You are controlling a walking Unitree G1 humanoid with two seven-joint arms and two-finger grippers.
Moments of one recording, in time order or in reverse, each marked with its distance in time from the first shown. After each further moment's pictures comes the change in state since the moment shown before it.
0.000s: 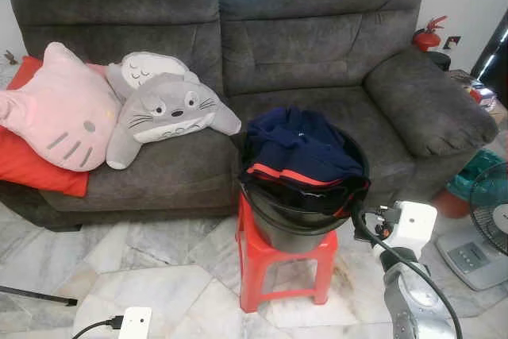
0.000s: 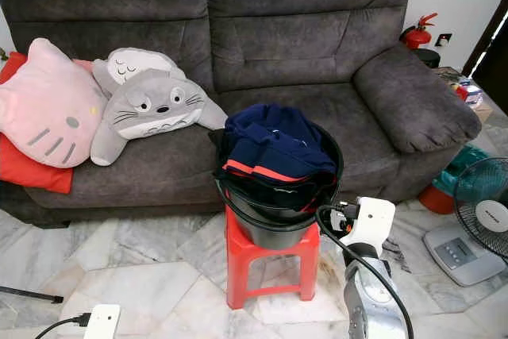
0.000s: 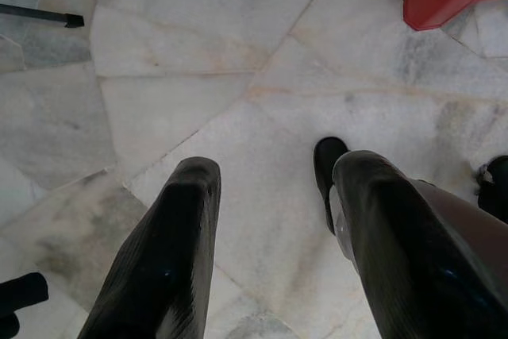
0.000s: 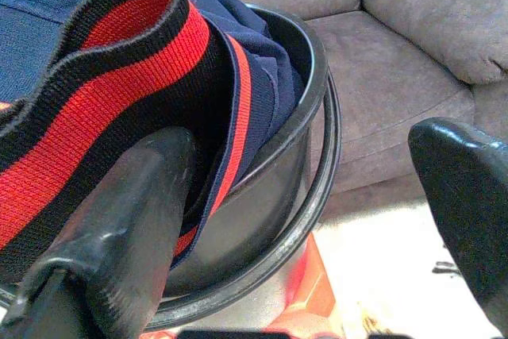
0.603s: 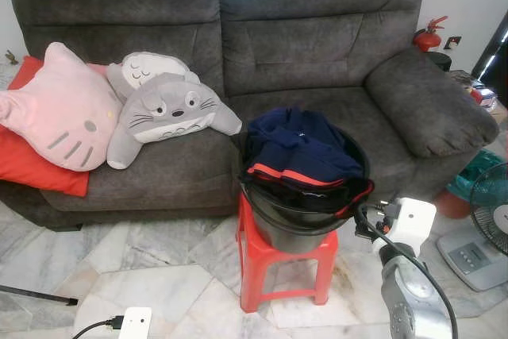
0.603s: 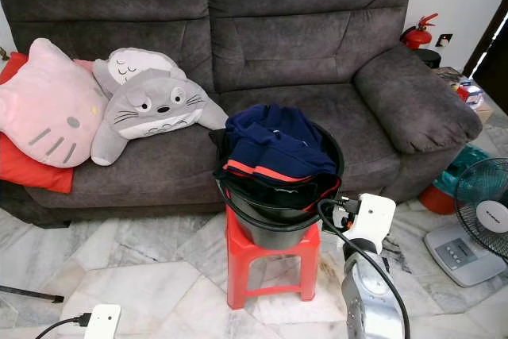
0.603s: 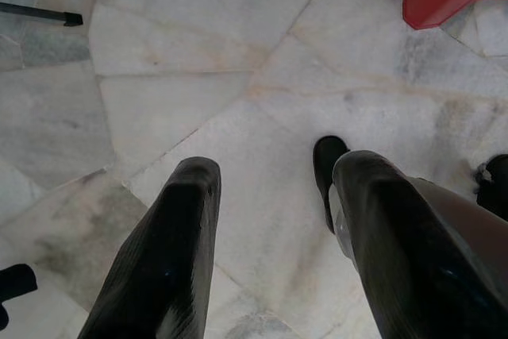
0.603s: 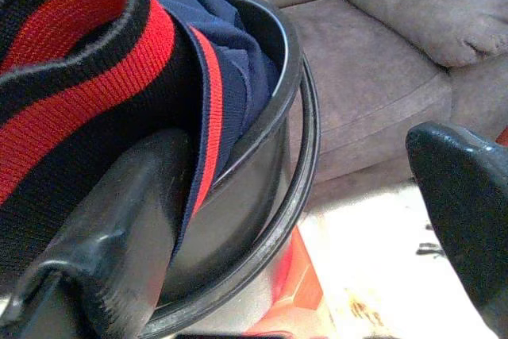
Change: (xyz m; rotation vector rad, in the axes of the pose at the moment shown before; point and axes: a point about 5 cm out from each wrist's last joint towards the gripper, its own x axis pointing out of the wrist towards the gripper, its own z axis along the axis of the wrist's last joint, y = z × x) left arm 0.000 0.000 0.000 0.003 0.001 -0.005; right arm 0.012 -0.002 -0.002 0.022 0.035 -0.069
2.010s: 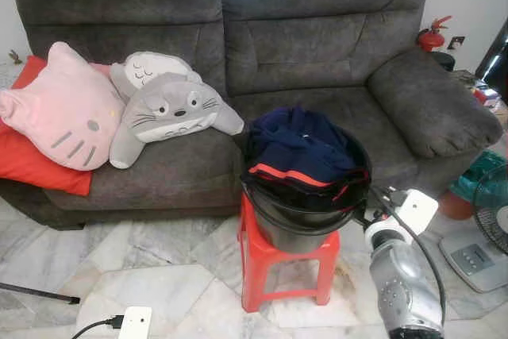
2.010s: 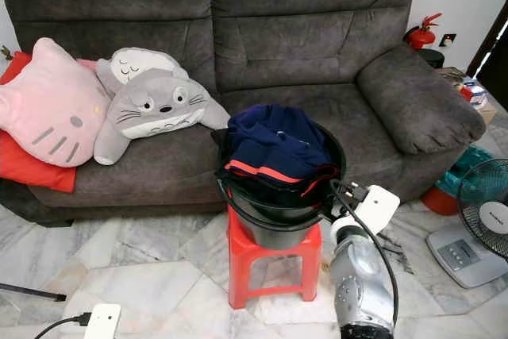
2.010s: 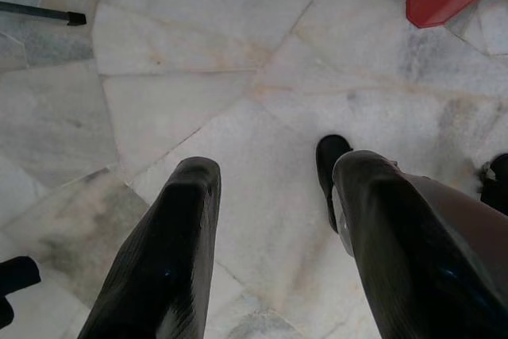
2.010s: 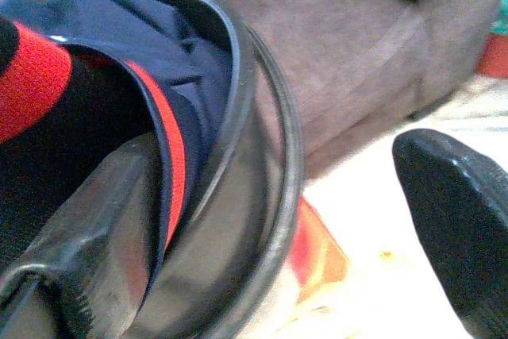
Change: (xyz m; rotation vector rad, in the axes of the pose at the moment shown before) left arm 0.000 0.000 0.001 0.006 0.000 0.000; right arm 0.017 0.005 0.012 0.228 0.100 -0.146
